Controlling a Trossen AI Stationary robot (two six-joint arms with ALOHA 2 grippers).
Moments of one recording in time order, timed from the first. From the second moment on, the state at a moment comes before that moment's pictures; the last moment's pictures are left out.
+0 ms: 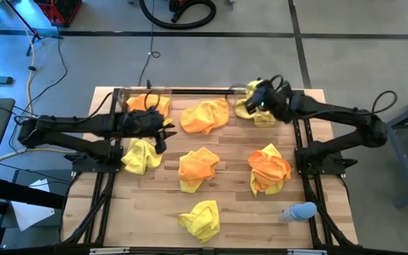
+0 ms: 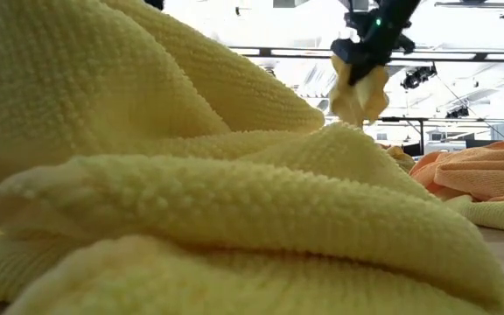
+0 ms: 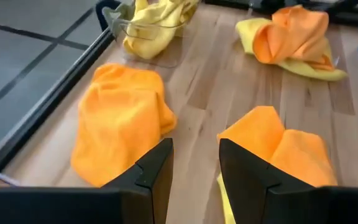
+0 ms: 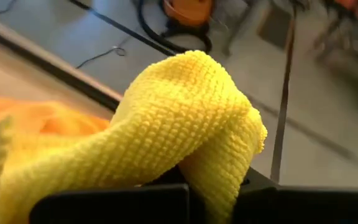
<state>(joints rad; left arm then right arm) 0.08 0.98 0.78 -0.38 -0.22 -0.12 -0.32 1.25 1.14 -0.74 0.80 0.37</state>
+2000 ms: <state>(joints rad) -0.08 0.78 0.53 -0.23 -0.25 -0.23 -0.65 1.43 1.12 -0.72 0.20 0.57</state>
